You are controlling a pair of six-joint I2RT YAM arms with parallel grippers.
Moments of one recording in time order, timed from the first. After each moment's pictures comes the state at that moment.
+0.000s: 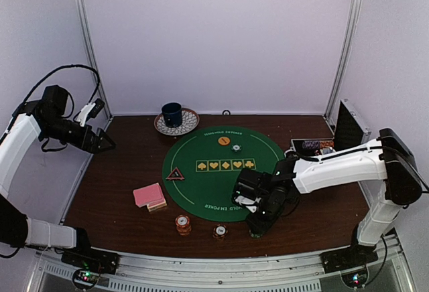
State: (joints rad) left arm 0.08 1.17 1.24 -1.10 0.59 0.37; right arm 1.12 1.70 1.06 -0.79 0.00 0.32
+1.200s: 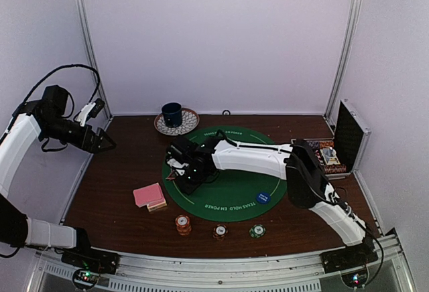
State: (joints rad) left arm 0.08 1.17 1.24 -1.10 0.60 0.37; right arm 1.06 2.51 2.24 -0.85 0.07 0.15
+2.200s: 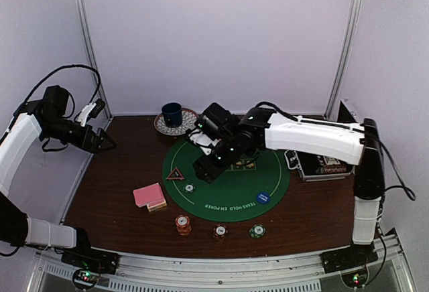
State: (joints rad) left arm 0.08 1.18 1.24 -1.10 0.61 0.37; right arm 1.05 2.03 1.87 -0.84 0.09 0.14
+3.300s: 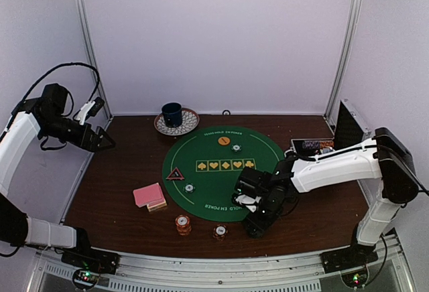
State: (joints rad) left arm 0.08 1.18 1.27 -1.13 0.61 0.37; right arm 1.08 1.72 1.05 -0.76 -0.07 0.28
